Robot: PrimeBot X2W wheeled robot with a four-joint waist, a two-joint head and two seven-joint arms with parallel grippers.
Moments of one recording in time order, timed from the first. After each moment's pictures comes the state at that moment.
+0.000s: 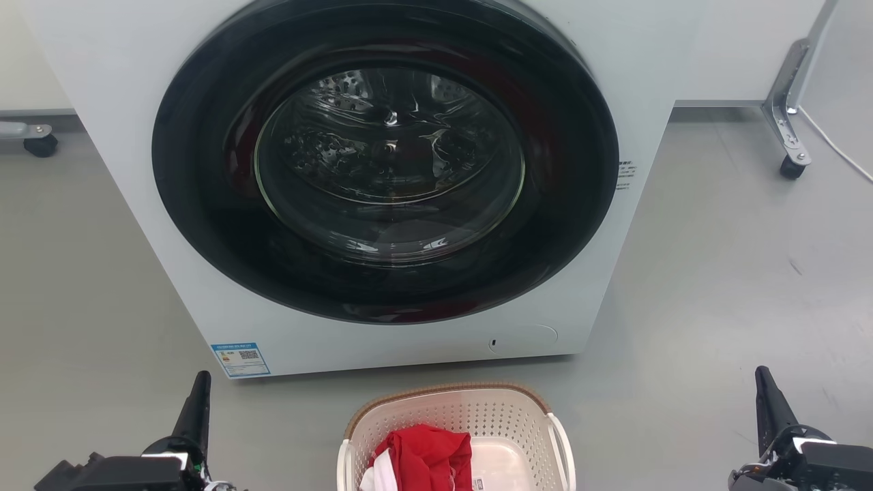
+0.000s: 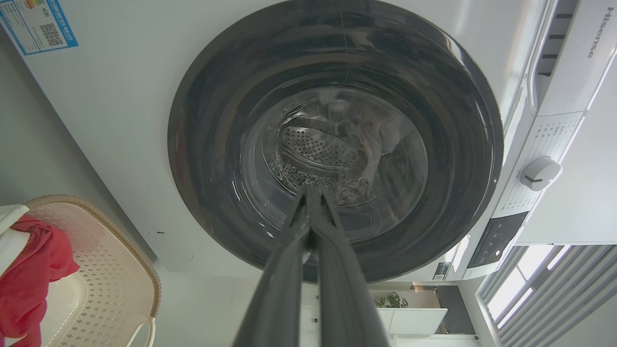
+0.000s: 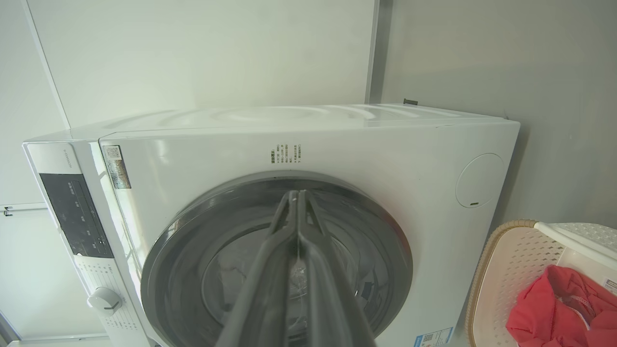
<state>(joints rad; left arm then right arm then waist) -0.08 0.04 0.09 0.29 -1.60 -0.12 0.11 -0.09 -0.04 -0.13 0.30 1.60 0.12 0.11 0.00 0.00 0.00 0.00</state>
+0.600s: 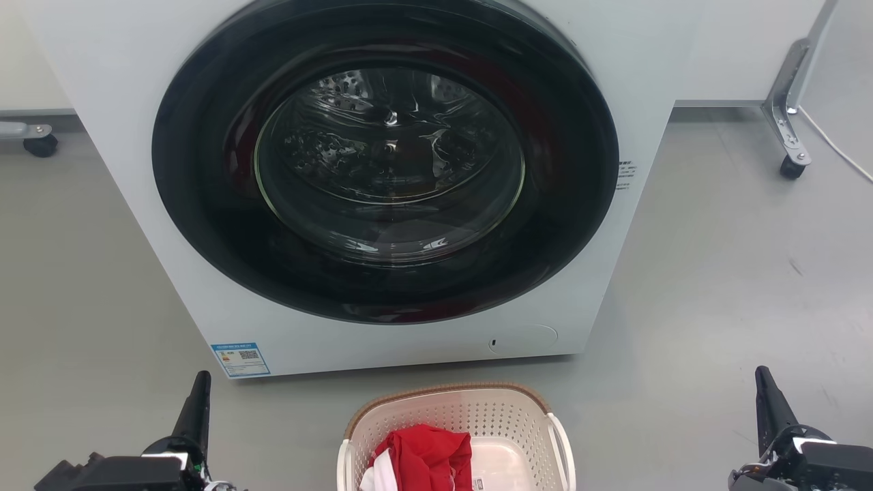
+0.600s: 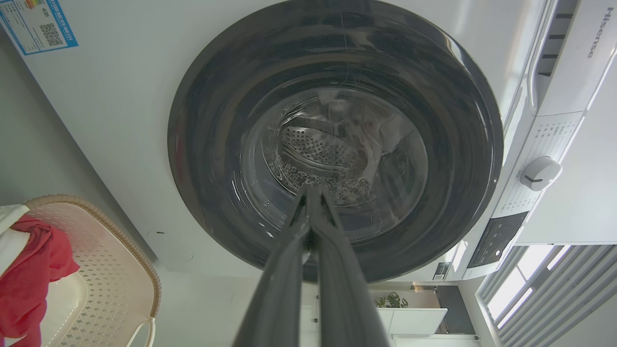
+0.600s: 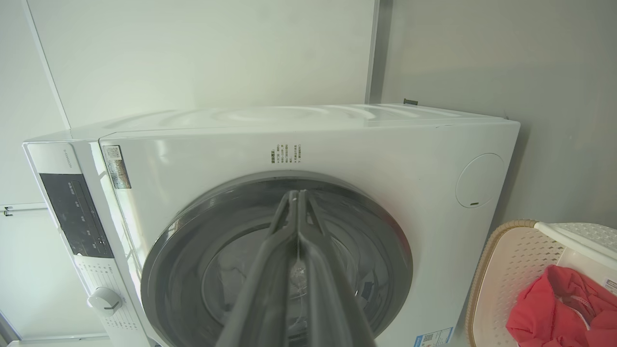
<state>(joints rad) -0.08 0.04 0.09 0.29 -1.60 -0.12 0.11 -0.09 -0.04 -0.13 0.30 1.60 0.12 0.11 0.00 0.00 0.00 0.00</state>
